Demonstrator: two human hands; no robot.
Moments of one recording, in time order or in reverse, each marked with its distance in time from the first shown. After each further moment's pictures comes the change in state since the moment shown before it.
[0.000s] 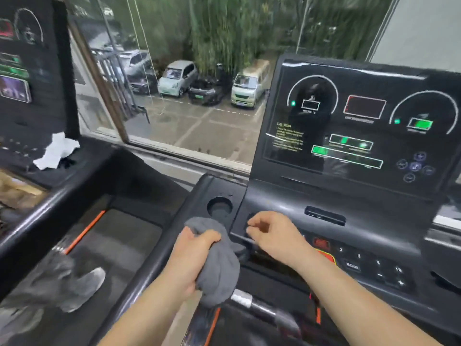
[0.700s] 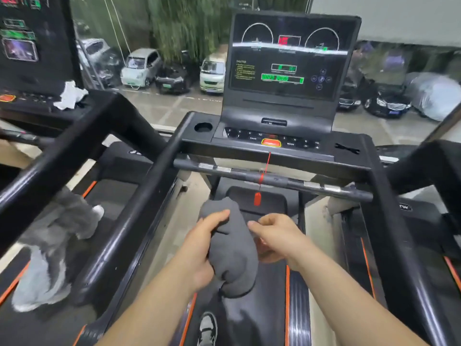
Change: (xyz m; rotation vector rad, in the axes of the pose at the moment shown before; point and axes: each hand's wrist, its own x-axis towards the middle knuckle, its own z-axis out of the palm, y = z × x) left_hand -0.334 -0.162 -0.061 -0.387 -0.343 -0.353; right_hand -0.413 -0.013 0.091 0.511 -0.002 0.547
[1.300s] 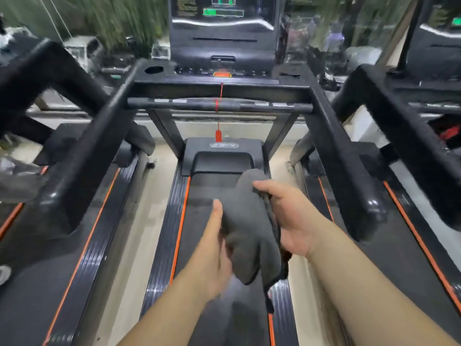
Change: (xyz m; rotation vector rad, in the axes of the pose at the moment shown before) left_hand -0.099 -0.246 -0.066 0.083 -0.255 -0.072; right_hand -0.171 0.197 0.030 0.825 -0.176 0.042
